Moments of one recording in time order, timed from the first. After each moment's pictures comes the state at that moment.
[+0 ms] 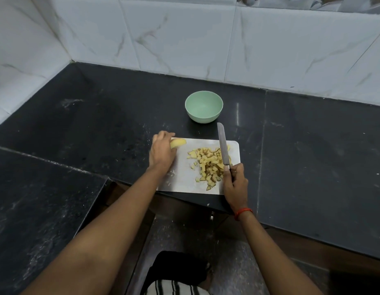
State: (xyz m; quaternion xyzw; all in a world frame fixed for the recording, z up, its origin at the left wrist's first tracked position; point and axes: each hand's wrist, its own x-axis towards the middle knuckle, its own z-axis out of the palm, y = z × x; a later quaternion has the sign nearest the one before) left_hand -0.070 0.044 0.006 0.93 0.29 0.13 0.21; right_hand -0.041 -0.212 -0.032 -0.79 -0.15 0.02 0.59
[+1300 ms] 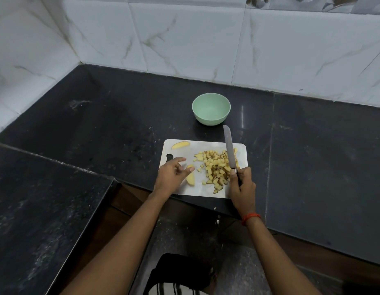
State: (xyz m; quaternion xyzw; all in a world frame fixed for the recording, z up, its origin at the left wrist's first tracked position) left_hand -0.125 0.017 -0.021 0.85 0.29 0.10 0.43; right_hand -0.041 -0.210 -0.035 -0.80 -0.17 0.00 0.58
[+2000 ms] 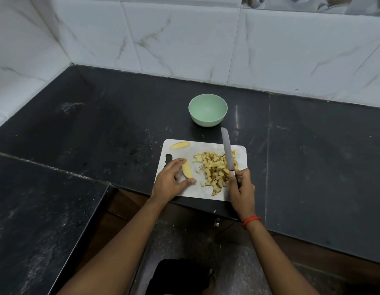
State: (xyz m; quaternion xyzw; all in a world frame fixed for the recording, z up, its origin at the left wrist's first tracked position) left_hand -0.129 0.026 -0.043 0.90 0.16 0.14 0.38; right_hand -0.044 -0.209 -0.029 -0.80 -0.15 0.02 0.57
